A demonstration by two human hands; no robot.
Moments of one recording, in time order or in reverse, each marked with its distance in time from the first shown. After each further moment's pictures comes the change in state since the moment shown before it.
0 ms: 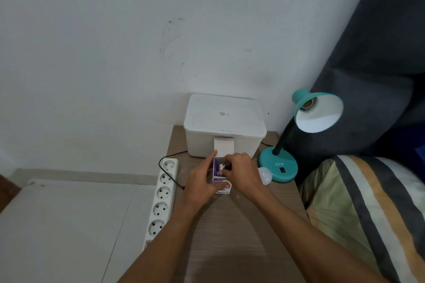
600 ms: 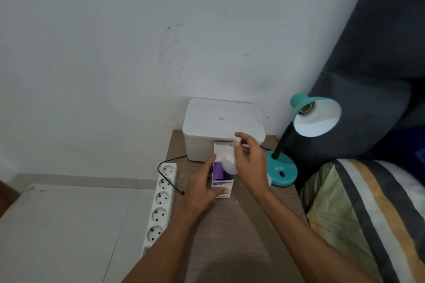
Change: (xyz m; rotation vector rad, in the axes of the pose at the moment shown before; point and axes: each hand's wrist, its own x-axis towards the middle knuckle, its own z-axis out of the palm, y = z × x) left_hand 0.003 -0.001 0.002 -0.004 -0.042 -0.051; right_hand 0.004 -0.005 -0.024 0.679 0.464 0.077
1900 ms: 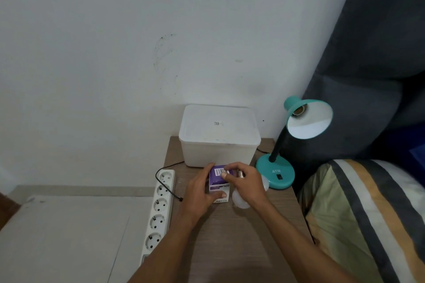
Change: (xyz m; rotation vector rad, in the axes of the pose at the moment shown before) left_hand -0.004 0.006 -0.001 0.067 0.017 0.022; right_hand -0.020 0.032 -0.011 0.076 -0.294 0.316
